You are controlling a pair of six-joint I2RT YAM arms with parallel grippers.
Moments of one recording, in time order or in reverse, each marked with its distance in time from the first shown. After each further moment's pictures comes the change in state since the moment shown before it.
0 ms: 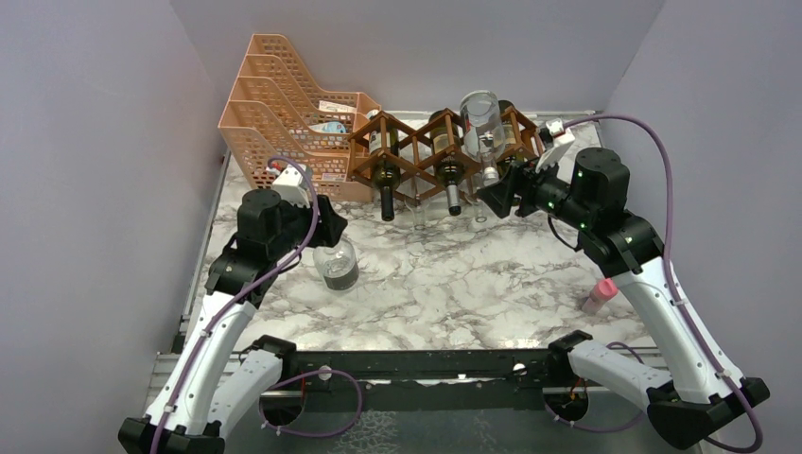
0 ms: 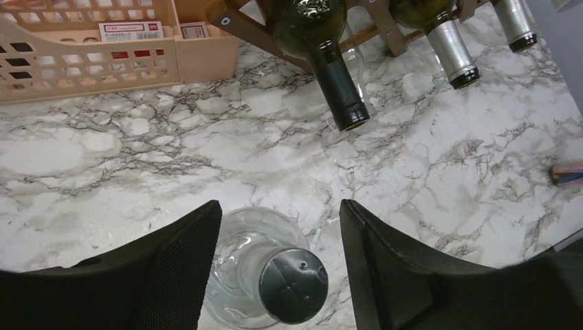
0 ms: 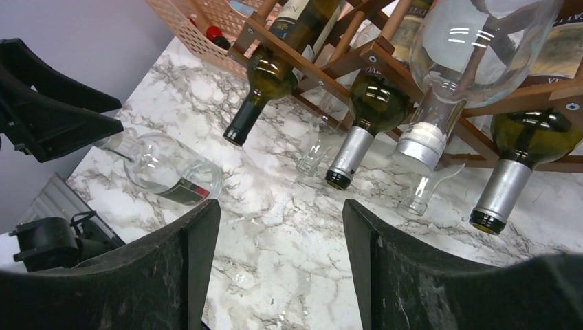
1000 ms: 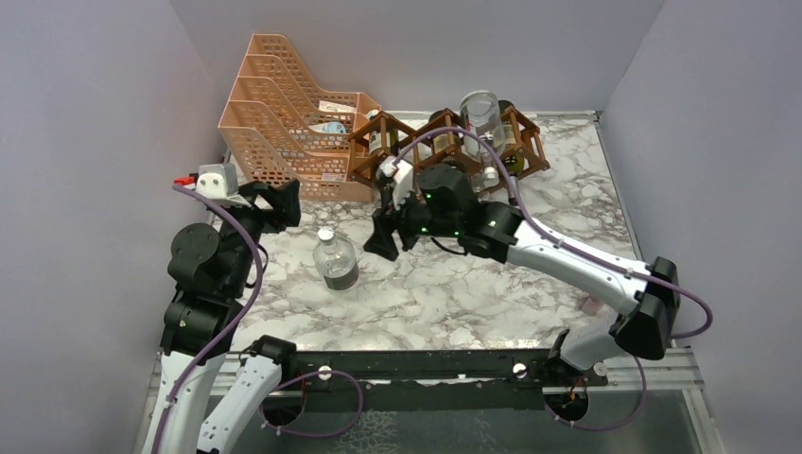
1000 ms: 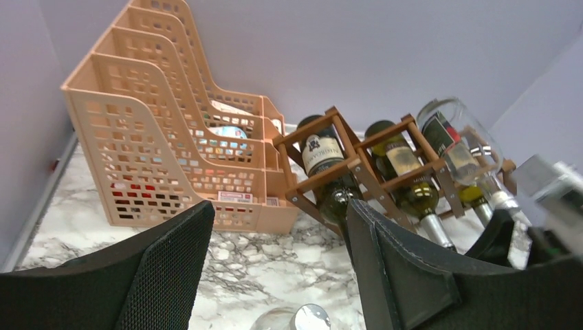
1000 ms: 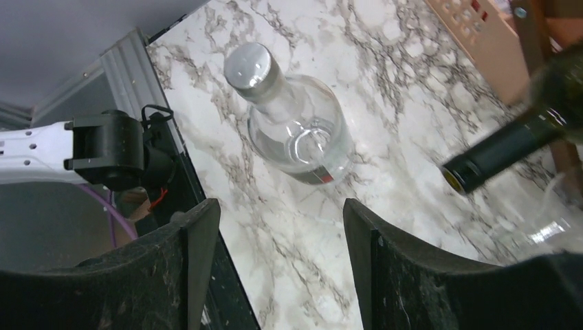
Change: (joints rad) left arm -0.002 -0.214 0.159 0.109 -0.322 0.000; right arm 0.551 0.464 0.124 0.191 0.030 -0.053
